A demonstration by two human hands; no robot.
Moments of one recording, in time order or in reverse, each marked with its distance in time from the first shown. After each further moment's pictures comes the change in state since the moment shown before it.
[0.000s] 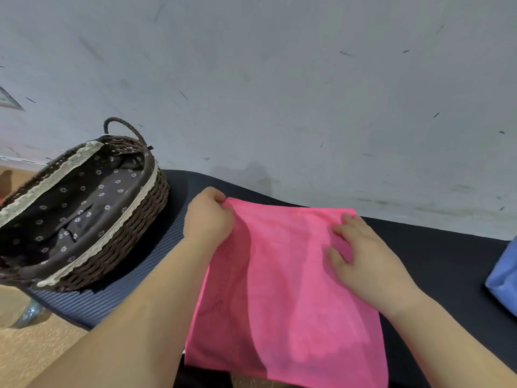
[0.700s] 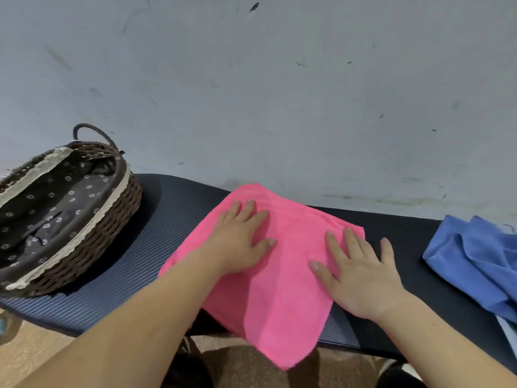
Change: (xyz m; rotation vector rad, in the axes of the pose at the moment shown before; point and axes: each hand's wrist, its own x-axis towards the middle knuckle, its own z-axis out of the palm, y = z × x) left_hand -0.063 0.030 0.038 0.578 -0.495 0.618; right_hand -0.054 0.007 -0.029 -0.512 -0.380 0.255
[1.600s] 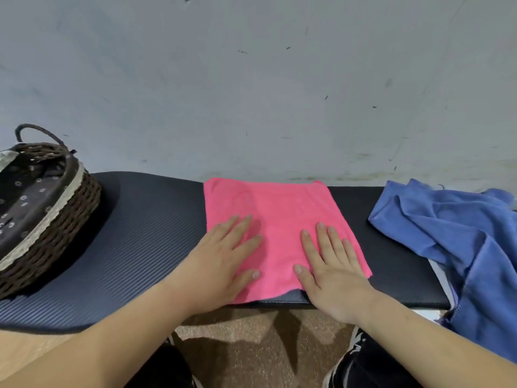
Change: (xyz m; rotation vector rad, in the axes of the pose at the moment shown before) left_hand -0.066 0.044 0.033 0.137 0.204 0.438; right_hand -0.043 0.040 0.060 0.172 0.035 -0.104
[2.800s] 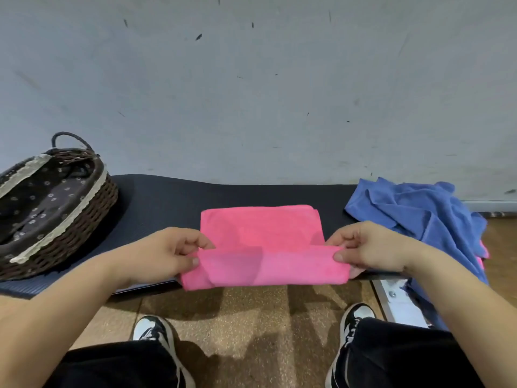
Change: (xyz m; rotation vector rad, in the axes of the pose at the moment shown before) left_hand -0.084 -0.018 -0.083 -0.896 -0.282 -0.300; right_hand -0.071 0.063 -0.060 0.887 -0.081 -0.033
